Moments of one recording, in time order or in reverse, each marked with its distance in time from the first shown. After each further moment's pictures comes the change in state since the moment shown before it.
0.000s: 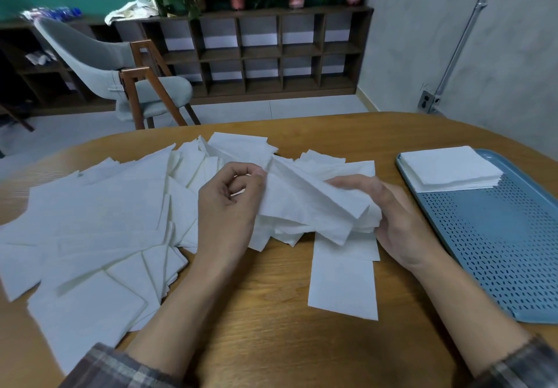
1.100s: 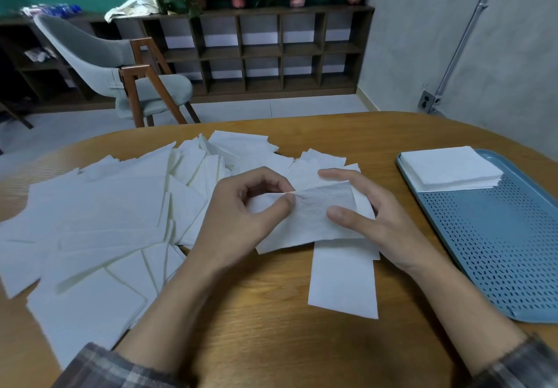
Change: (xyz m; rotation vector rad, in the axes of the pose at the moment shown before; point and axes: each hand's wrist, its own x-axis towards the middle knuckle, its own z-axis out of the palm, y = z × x) left_hand 0.000 0.009 -0.012 0.191 -0.313 0.128; right_hand -0.004 -0.009 0.008 -0.194 -0.055 0.062
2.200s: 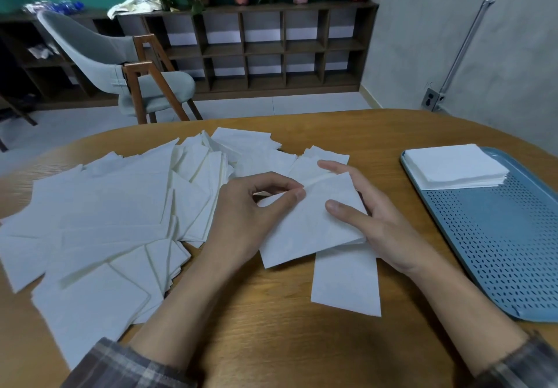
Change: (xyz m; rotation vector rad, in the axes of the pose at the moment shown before) left_hand 0.004 -0.013 0.009 0.002 0.021 -0.089; right_hand 0.001 -0.002 0.011 0.204 -0.043 0.066
